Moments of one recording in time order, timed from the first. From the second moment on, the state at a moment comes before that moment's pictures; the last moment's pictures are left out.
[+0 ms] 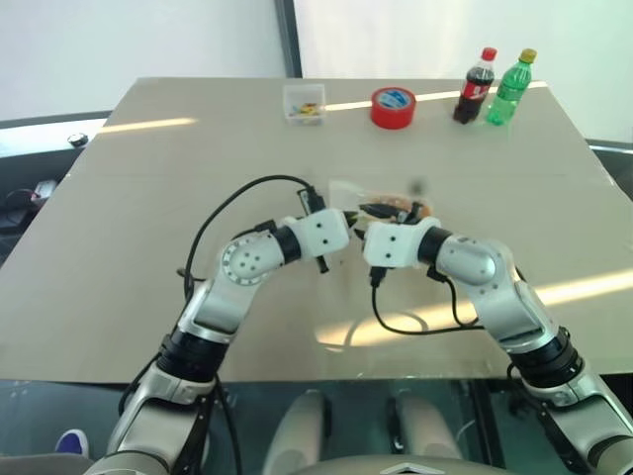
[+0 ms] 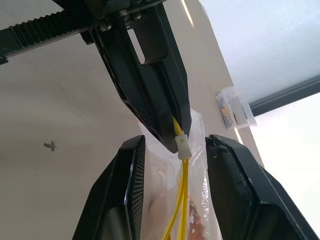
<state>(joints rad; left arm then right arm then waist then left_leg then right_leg) -0.47 0.48 -0.24 -0.10 0.18 0.02 -0.69 -0.51 -0.42 0.40 -0.29 -0.42 0.21 0.69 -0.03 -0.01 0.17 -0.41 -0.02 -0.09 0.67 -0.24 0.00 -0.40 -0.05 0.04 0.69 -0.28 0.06</state>
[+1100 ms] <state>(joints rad) -0.48 0.49 -0.25 -0.07 0.17 0.00 -0.69 -0.39 -0.55 0.32 -0.31 -0.42 0.19 0.65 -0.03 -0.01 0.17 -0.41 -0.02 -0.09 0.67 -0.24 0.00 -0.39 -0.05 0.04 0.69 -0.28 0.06</state>
